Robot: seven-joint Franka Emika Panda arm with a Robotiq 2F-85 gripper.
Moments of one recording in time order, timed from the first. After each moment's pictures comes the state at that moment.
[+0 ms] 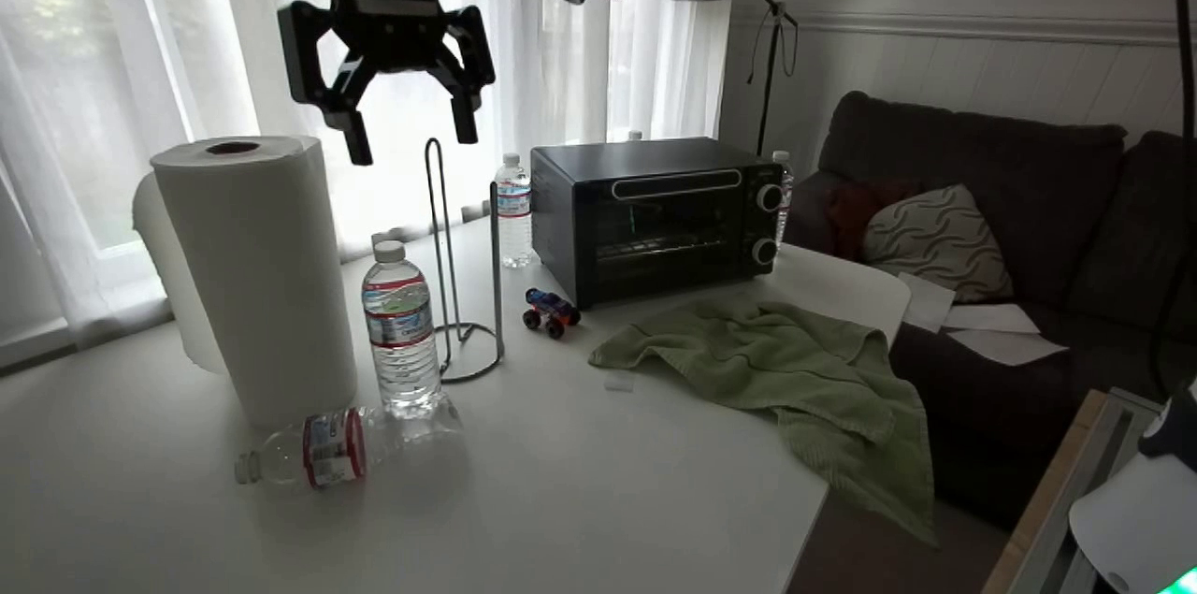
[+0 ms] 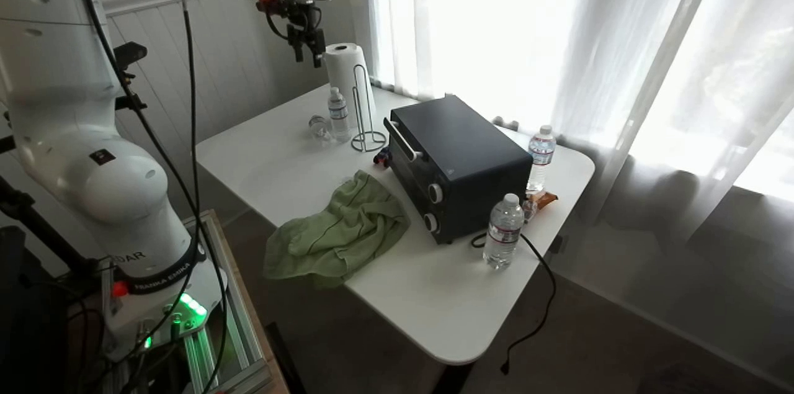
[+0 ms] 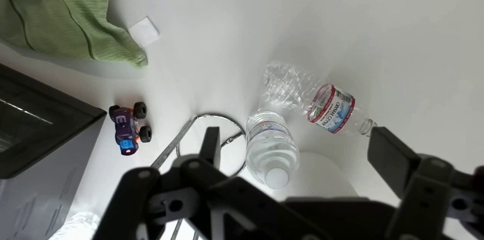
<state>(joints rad) 0.41 0.29 0.25 -1.69 -0.07 1.87 0.50</state>
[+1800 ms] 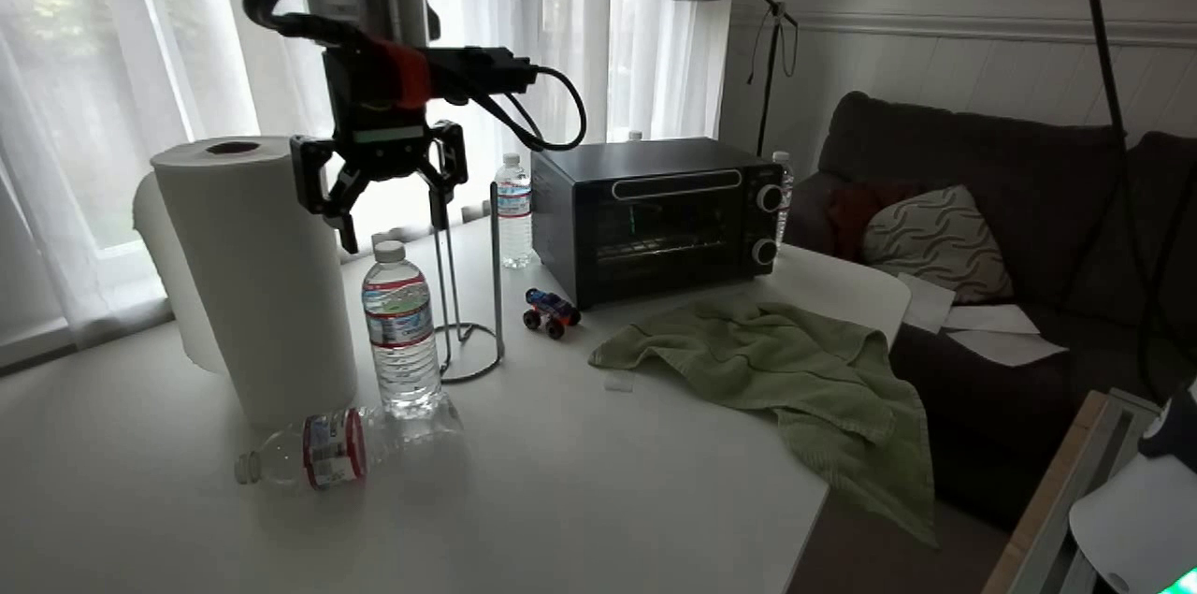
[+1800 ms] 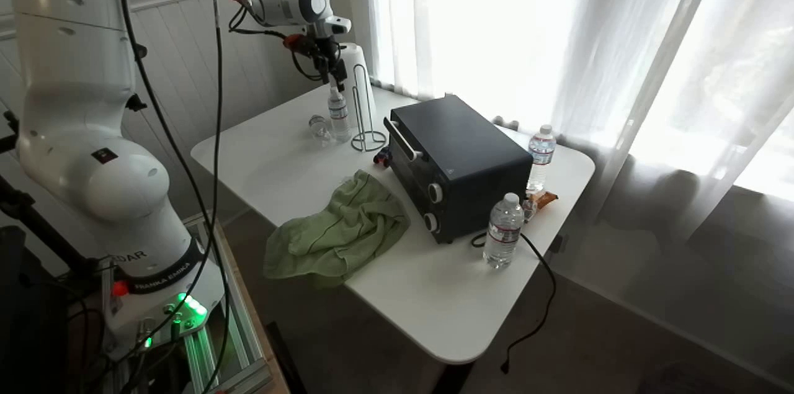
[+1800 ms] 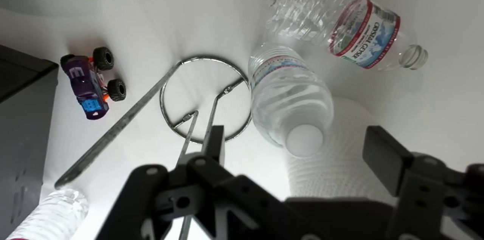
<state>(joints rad) 0.44 0.44 0.19 -1.74 -0.16 2.23 0.59</state>
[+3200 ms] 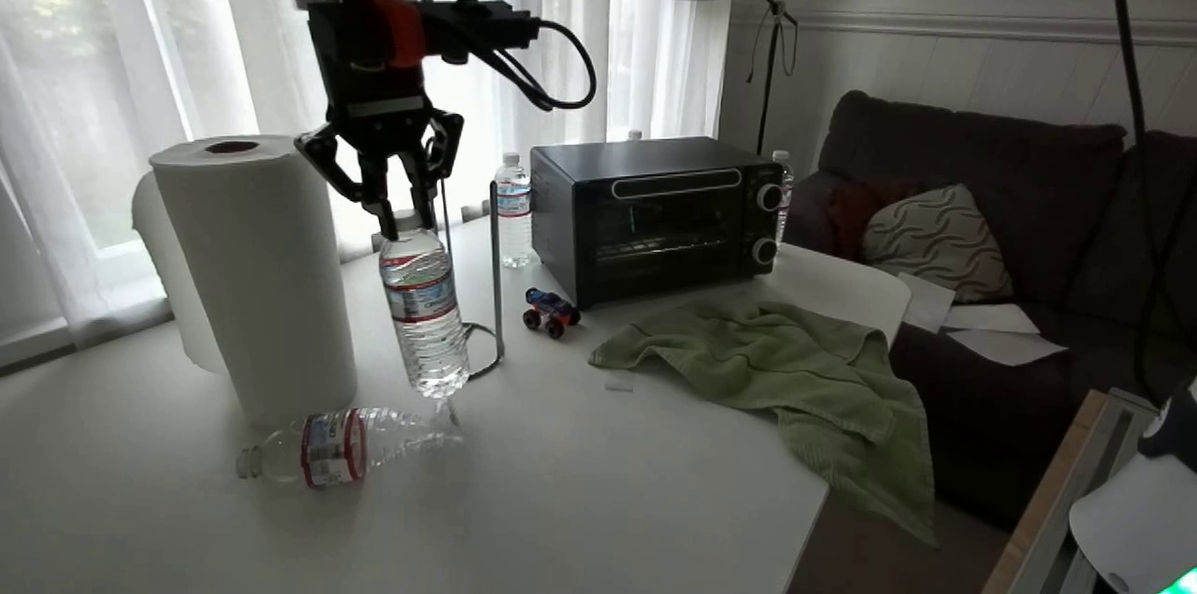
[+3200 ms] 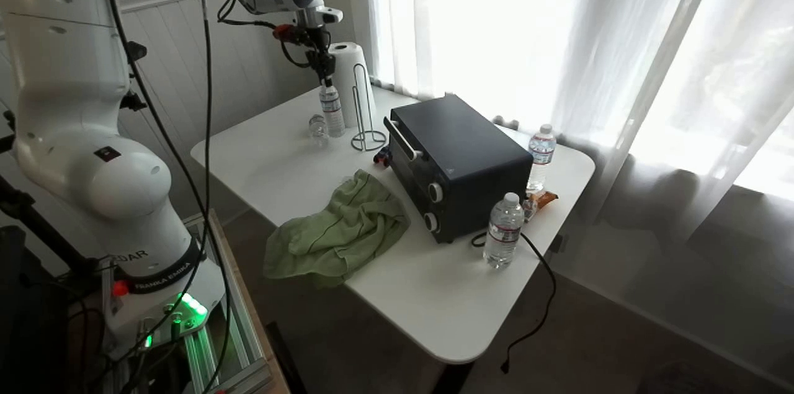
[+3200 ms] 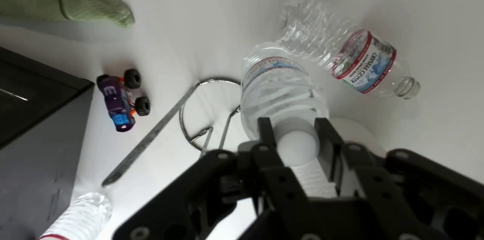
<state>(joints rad) 0.47 0.38 0.18 -1.73 -0.18 2.09 0.61</state>
